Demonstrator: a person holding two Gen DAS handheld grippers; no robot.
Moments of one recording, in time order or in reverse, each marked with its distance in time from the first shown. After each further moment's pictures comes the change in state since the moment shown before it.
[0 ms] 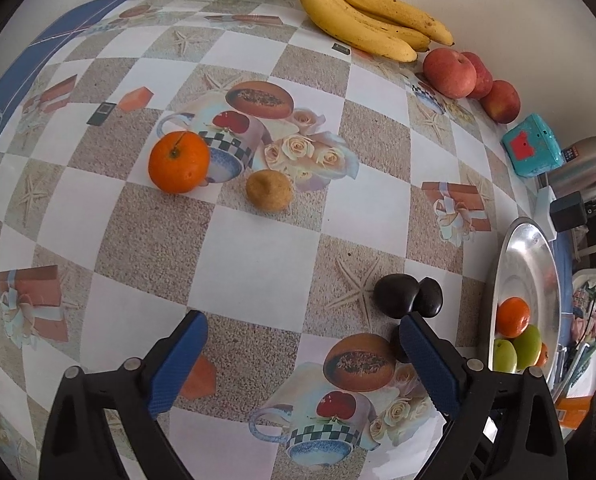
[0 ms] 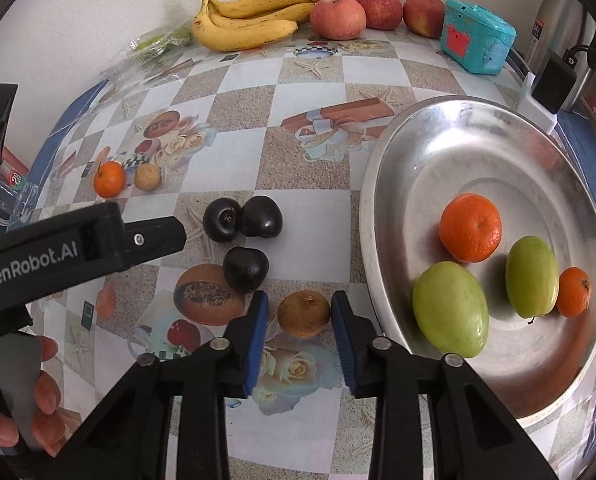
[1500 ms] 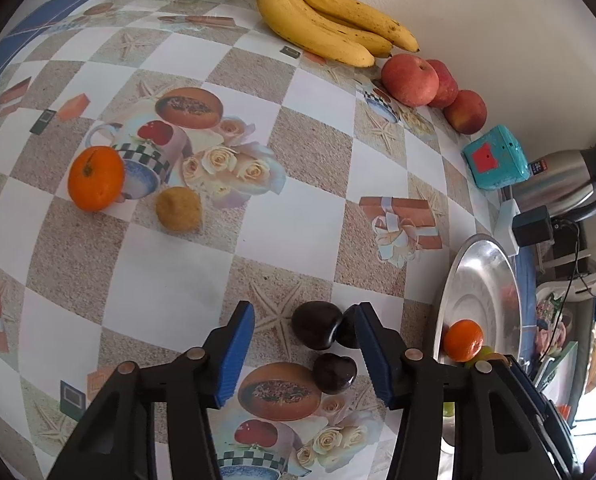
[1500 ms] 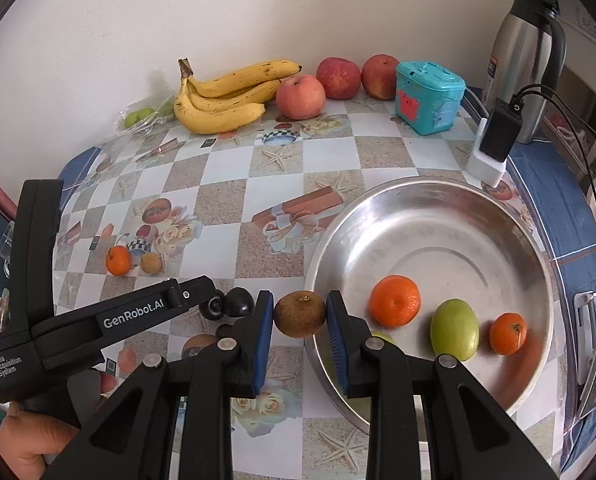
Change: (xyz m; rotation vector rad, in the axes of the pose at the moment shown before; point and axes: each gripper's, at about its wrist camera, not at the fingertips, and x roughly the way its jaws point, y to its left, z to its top) left arm 0.011 -0.030 0.006 -0.013 -0.018 -0.147; right arm -0.062 -0.026 0.030 0.073 -0.164 -0.019
